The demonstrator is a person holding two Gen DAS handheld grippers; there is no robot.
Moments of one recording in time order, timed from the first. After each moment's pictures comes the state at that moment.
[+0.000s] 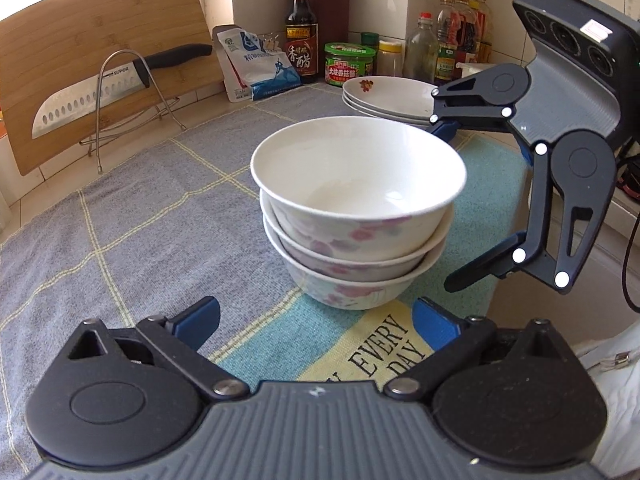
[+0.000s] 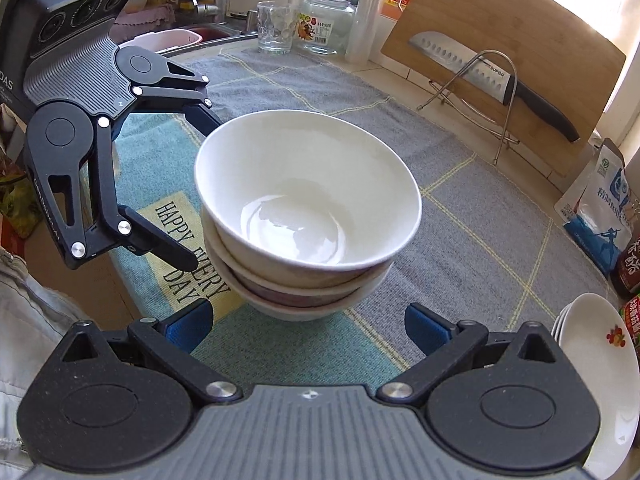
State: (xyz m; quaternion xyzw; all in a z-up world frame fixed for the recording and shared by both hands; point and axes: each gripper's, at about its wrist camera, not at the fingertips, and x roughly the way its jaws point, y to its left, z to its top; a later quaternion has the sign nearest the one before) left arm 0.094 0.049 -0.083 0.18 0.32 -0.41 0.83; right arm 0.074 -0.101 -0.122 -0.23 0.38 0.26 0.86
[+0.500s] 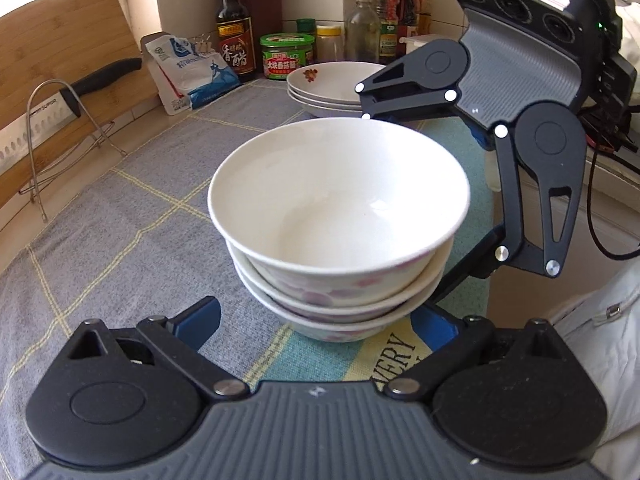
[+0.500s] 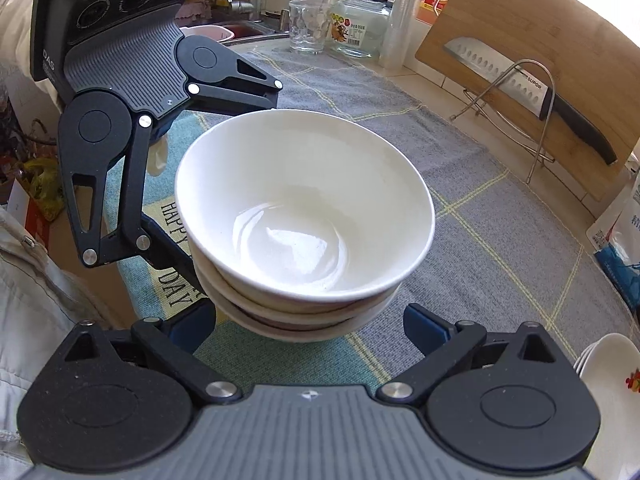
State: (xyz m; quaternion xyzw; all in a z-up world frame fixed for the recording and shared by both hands) left arm 0.123 0.028 -0.083 0.23 0.31 -0.50 0.77; right arm 0.094 -0.103 -0.123 -0.24 0.38 0.32 0.83
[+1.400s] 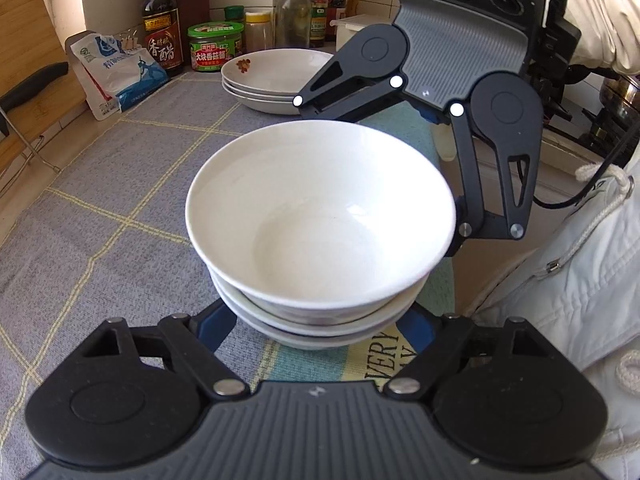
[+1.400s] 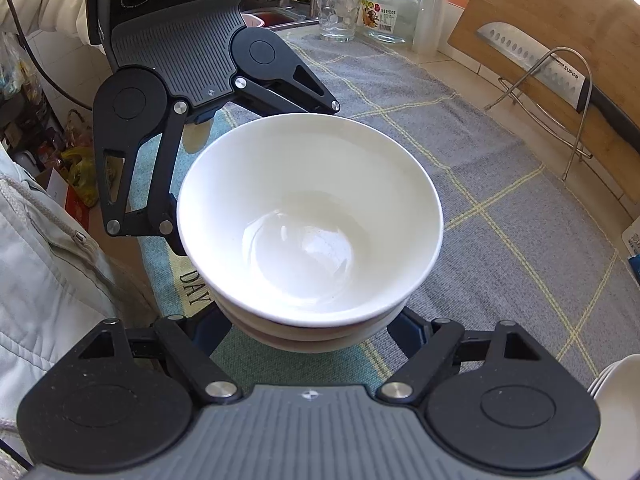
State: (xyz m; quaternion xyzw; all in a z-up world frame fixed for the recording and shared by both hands) left arm 0.146 0.017 -0.083 0.26 0.33 -0.59 0.69; right arm 0.115 -0.103 -0.116 -0.23 0.41 0.37 0.80
